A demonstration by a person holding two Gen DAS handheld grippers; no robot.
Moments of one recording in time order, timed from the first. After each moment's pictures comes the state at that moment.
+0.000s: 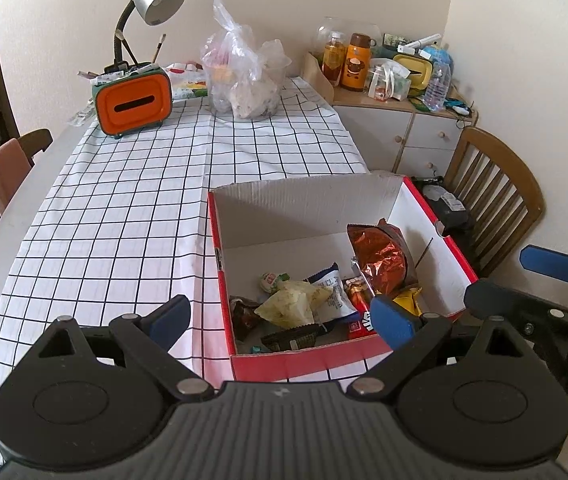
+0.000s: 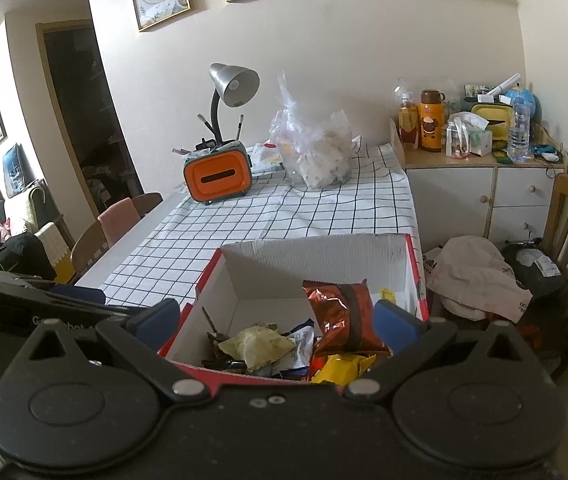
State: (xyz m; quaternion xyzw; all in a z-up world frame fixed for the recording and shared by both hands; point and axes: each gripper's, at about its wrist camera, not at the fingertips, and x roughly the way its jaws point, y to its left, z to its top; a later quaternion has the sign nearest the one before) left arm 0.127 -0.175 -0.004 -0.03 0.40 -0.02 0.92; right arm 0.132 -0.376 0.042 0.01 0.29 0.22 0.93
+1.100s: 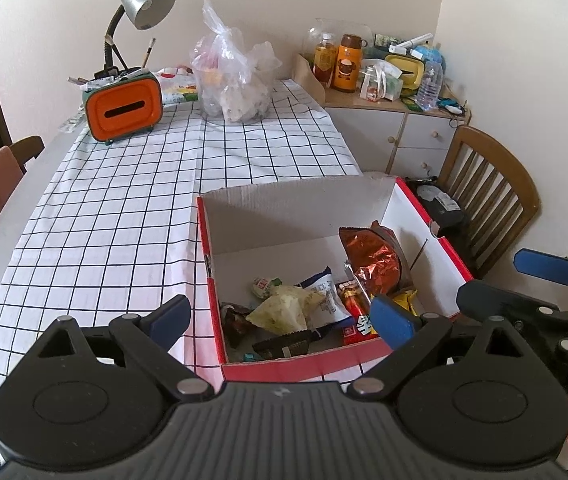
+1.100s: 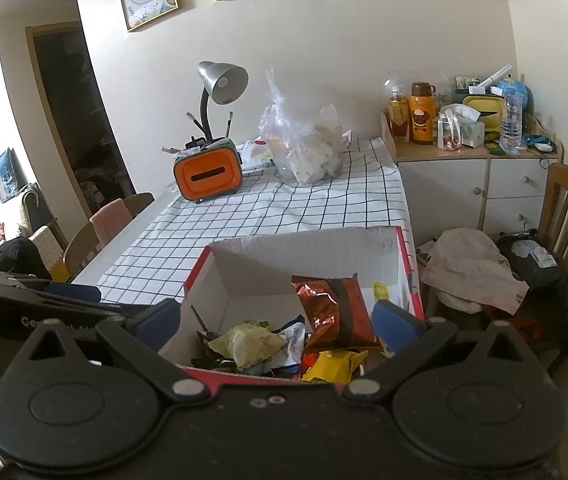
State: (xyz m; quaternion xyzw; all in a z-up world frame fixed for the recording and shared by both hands) left arm 0.135 -0.181 -0.007 -0.03 0.39 -0.03 0.92; right arm 0.137 -0.382 0.035 0.02 0.30 0.21 0.93
